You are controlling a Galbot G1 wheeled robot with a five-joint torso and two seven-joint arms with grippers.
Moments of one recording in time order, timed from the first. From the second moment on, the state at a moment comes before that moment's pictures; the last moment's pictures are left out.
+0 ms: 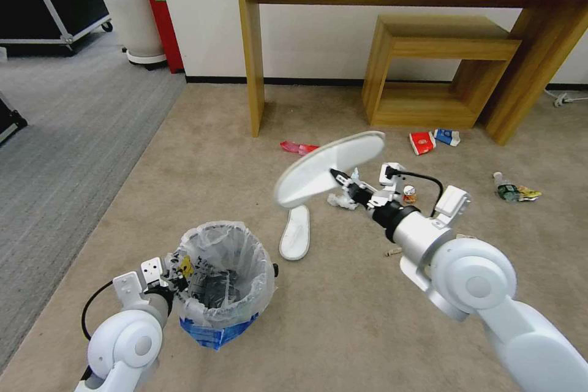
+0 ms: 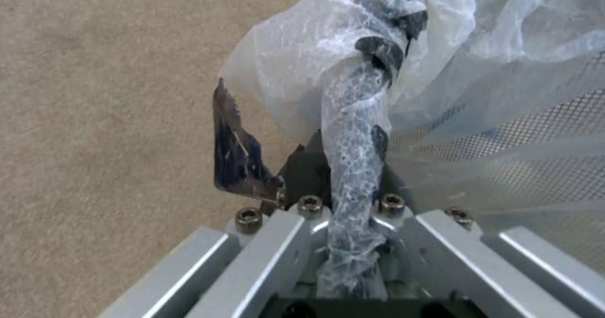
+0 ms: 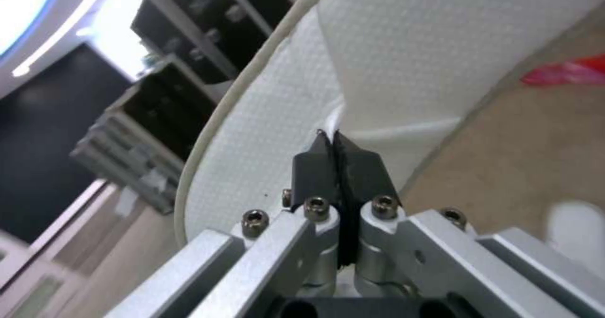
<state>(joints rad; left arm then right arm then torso) 1.44 -1.18 -0.53 -2.12 -0.94 0.63 -0.64 -0.95 0.89 0.13 2.25 1.42 -0.29 0.32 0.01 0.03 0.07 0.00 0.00</state>
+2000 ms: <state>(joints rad) 1.45 -1.17 -0.58 -2.24 -1.01 0.64 -0.67 -0.24 0.84 -0.73 1.94 0.77 -0.15 0.01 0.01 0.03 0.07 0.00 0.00</state>
